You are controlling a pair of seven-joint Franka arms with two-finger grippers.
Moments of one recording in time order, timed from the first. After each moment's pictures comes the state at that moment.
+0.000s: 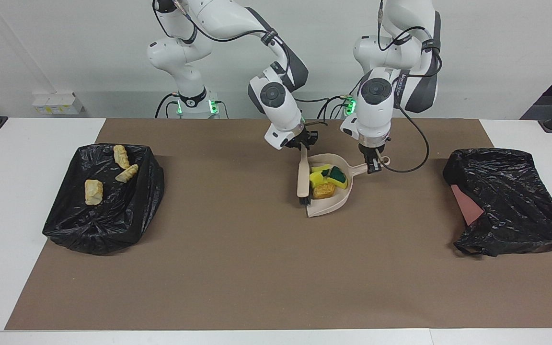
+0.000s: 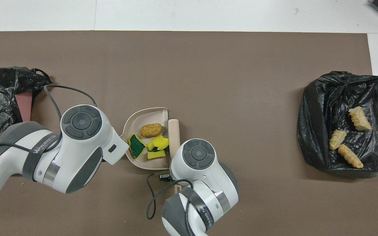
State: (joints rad) left arm -0.32 0.01 -0.10 -2.14 0.21 2.03 1.02; right arm 0.50 0.23 0.26 -2.03 0.24 2.15 0.51
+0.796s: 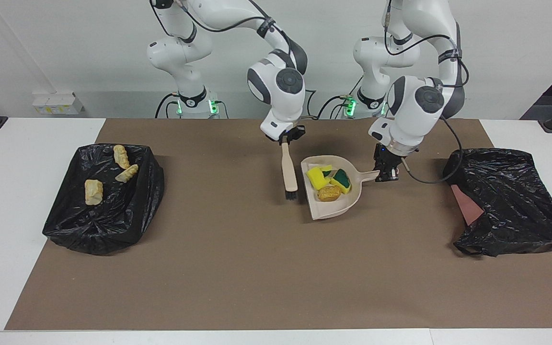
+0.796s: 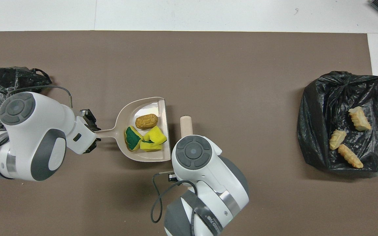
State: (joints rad) left arm -0.13 0.01 -0.08 -2.17 -0.13 2.14 1.39; right arm 0.46 0.12 0.25 -1.96 0.14 1.88 0.67
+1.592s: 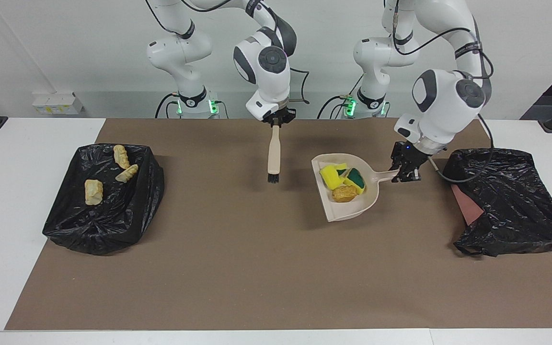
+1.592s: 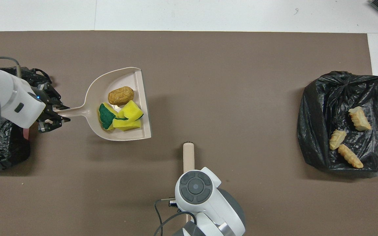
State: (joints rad) left arm 0.00 0.07 -0.08 -1.83 -0.17 1.84 1.44; right arm 0.56 0.07 0.26 -2.23 0.25 2.09 0.69
